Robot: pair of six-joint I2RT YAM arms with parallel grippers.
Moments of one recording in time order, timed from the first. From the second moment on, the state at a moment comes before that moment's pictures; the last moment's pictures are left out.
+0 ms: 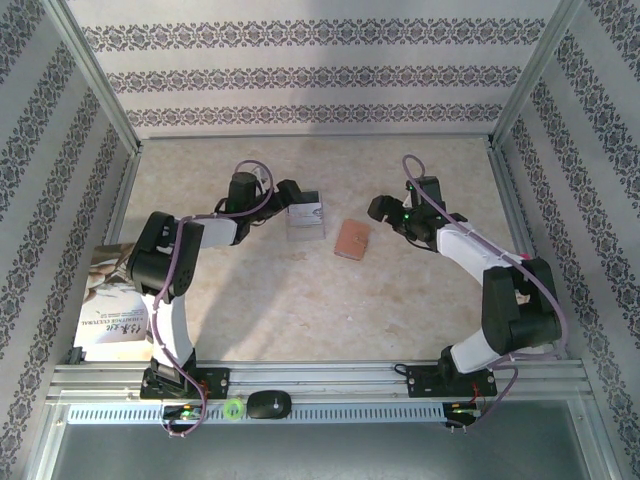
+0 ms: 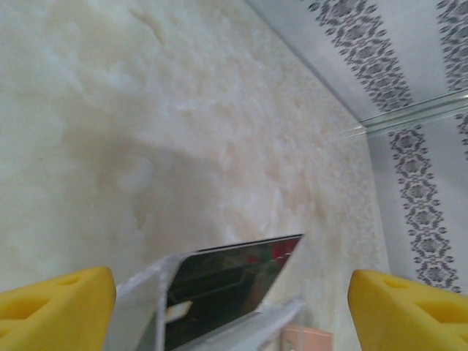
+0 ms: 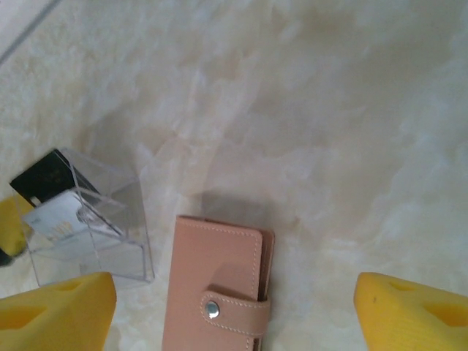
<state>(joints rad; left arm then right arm) -0.26 1.95 1.05 0.45 0.37 -0.86 0.21 1.54 0.91 -0.18 -0.26 0.67</state>
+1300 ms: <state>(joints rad) -0.27 1.95 1.16 -0.05 0.13 -0.71 0.21 1.52 0.87 -0.21 -0.30 0.68</state>
